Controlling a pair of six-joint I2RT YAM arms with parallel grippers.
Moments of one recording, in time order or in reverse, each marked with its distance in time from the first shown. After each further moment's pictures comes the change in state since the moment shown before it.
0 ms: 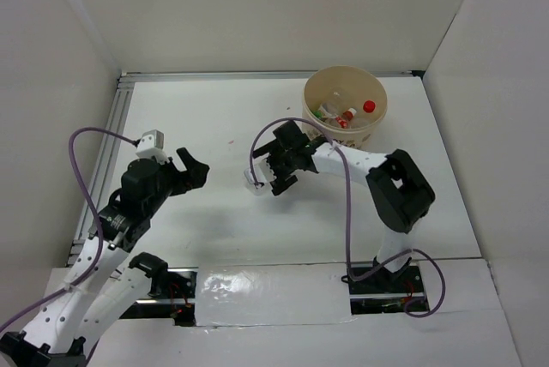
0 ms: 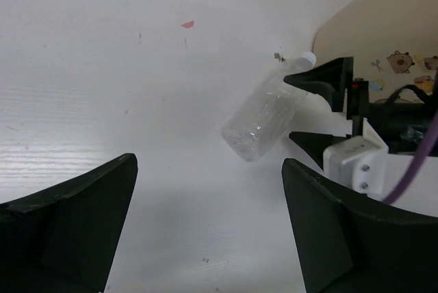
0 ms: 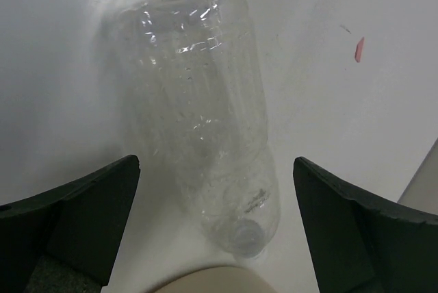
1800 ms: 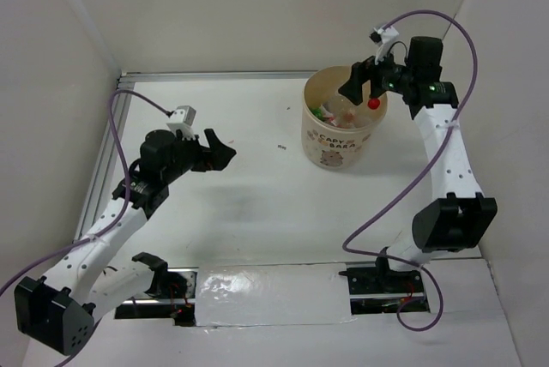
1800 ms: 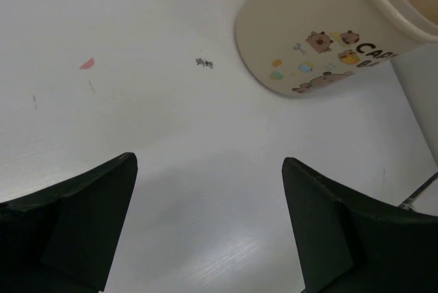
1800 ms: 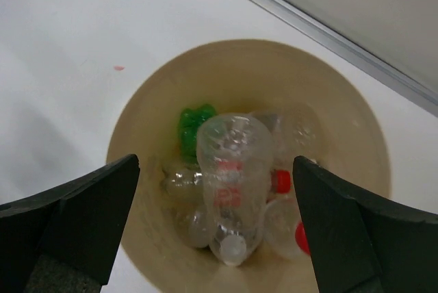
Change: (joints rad) left arm 0.024 0.292 0.068 0.294 0.311 0.114; right arm -0.705 -0.212 0.507 -0.253 -0.310 1.146
